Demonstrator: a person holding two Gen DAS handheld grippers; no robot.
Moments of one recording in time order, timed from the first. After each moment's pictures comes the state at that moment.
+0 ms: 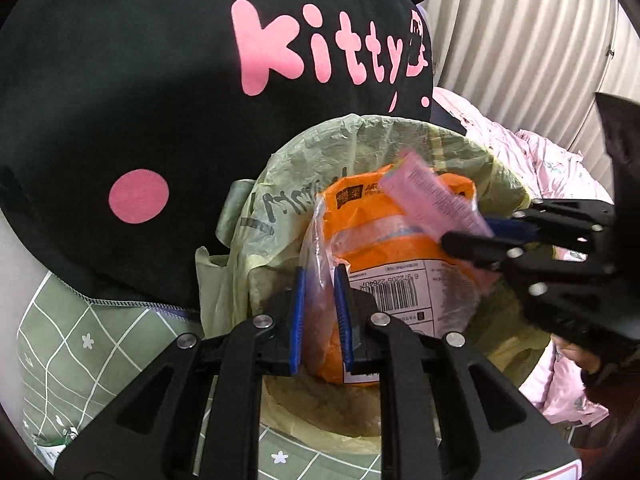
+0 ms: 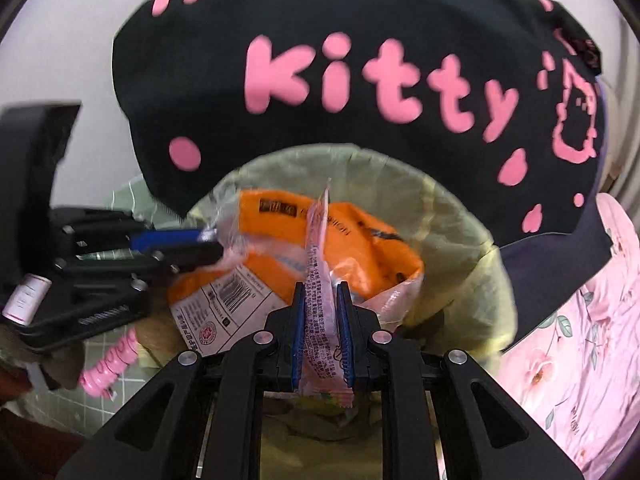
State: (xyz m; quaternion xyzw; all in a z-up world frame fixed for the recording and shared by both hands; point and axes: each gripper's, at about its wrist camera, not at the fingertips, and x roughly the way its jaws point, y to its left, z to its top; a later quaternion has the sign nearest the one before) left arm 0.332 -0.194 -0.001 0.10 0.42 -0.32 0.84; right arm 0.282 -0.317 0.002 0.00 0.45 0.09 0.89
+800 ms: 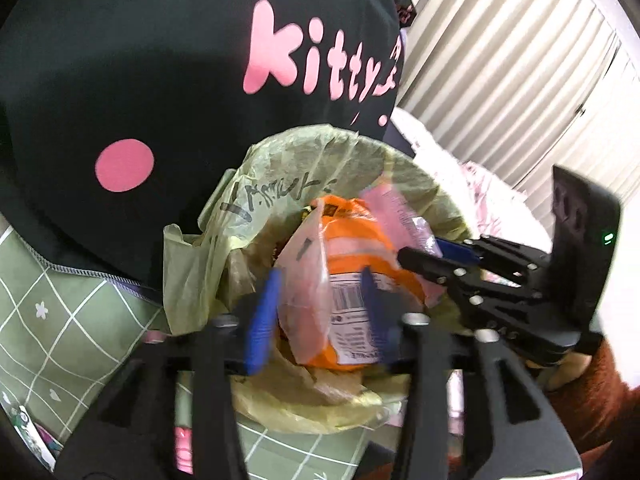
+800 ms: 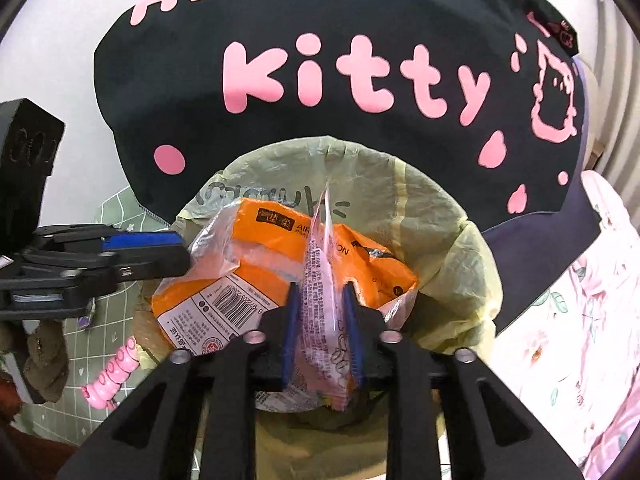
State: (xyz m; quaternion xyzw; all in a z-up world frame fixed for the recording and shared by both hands) left arm 0.344 -0.136 0.016 -0.03 0.45 -0.40 0.80; right arm 0.263 -0.327 0.012 0.03 0.44 0.05 0.90
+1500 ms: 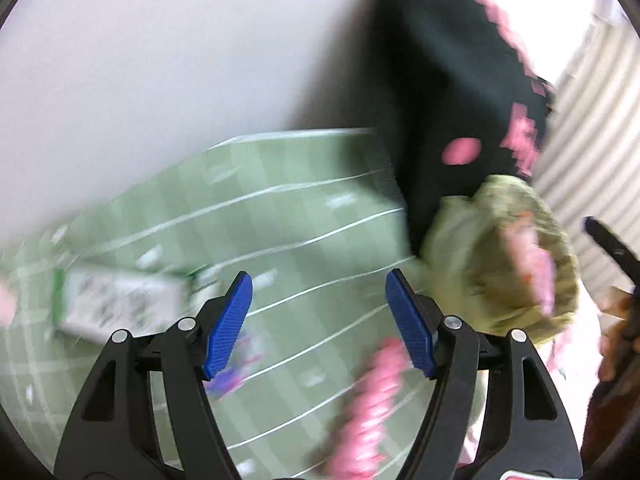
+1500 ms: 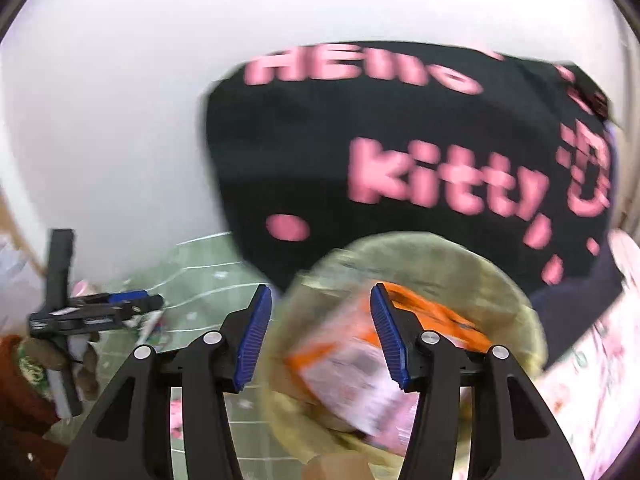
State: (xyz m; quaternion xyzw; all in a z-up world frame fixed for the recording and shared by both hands) left arm 0.287 0.085 -0.022 -0.13 0.43 -0.12 0.88; right arm 0.245 -0.235 0.072 0.00 0.34 0.17 0.93
